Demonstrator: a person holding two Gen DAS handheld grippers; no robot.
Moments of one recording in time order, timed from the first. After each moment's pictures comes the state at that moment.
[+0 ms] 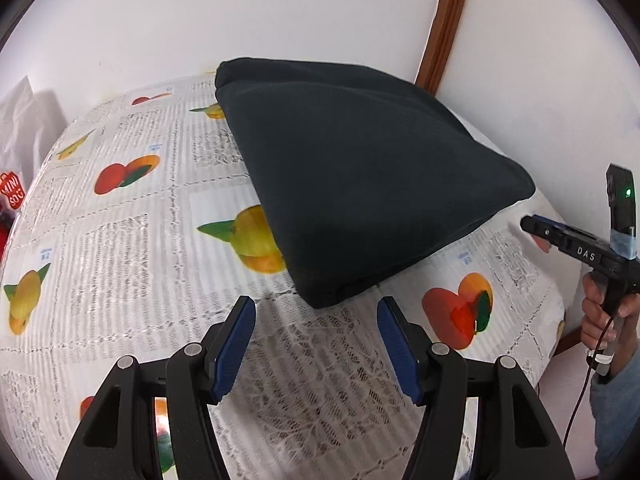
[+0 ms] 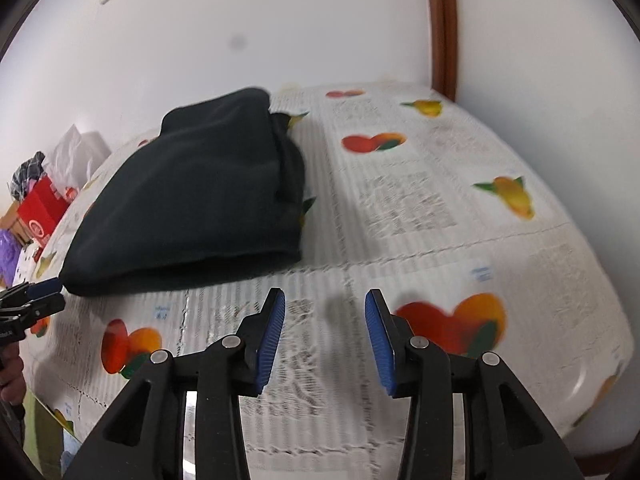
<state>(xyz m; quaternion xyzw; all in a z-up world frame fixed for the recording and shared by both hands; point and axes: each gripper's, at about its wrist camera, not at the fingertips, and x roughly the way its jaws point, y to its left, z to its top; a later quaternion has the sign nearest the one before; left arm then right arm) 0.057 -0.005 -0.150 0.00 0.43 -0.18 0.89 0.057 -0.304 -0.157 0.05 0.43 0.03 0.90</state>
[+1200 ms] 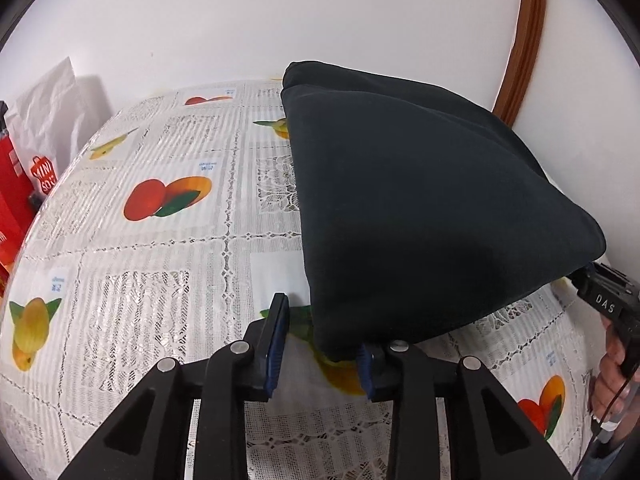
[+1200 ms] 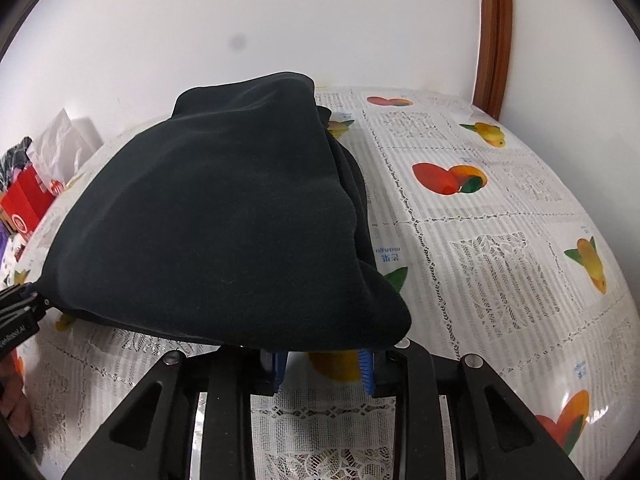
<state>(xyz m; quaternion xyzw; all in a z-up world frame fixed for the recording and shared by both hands) 0.134 0.016 -0.165 -0.03 0.41 -0.07 0.91 0.142 -0.235 -0.176 0.00 0.43 0.02 0.90</state>
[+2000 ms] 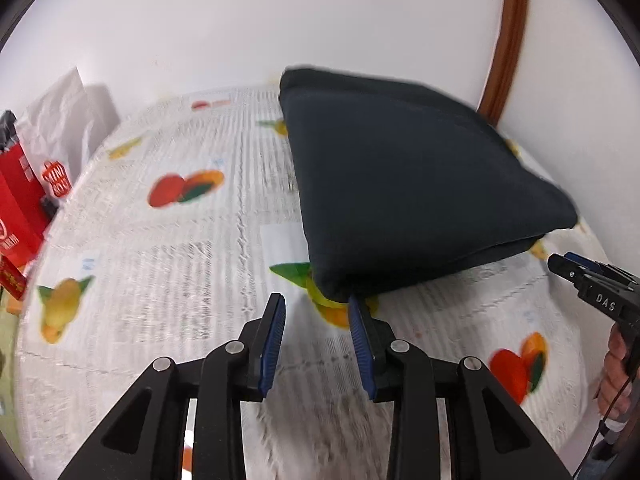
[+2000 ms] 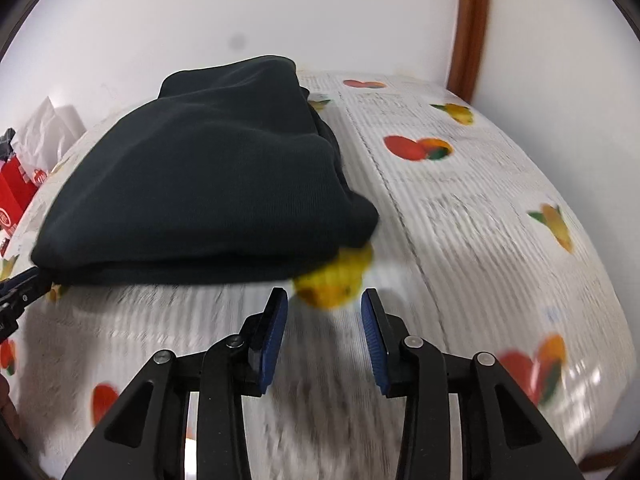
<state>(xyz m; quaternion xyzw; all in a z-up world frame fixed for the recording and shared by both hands) 0.087 0.021 -0.138 -0.01 0.40 -0.08 0.91 0.100 -0.236 -0.163 0.01 0.46 -0.03 0.89</state>
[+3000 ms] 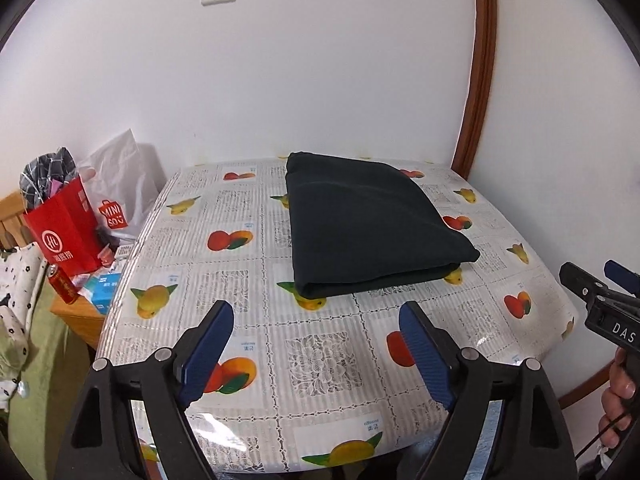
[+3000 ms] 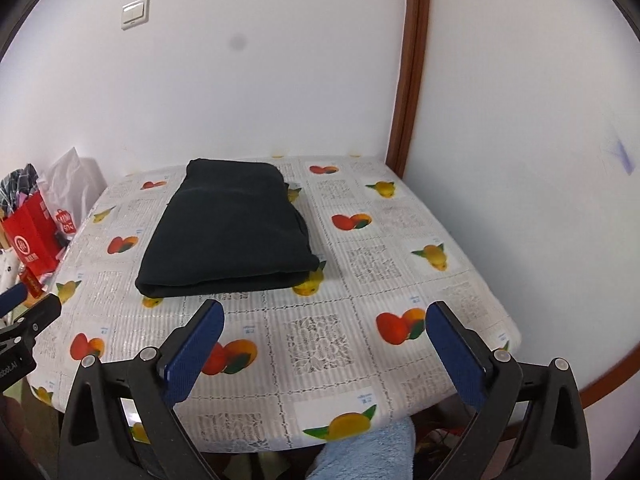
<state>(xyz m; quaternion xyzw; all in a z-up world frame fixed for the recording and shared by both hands) -0.039 0.011 -0.012 -0.02 0.33 -0.05 0.94 -0.042 -0.209 0.008 -0.02 0.37 -0.10 0.93</state>
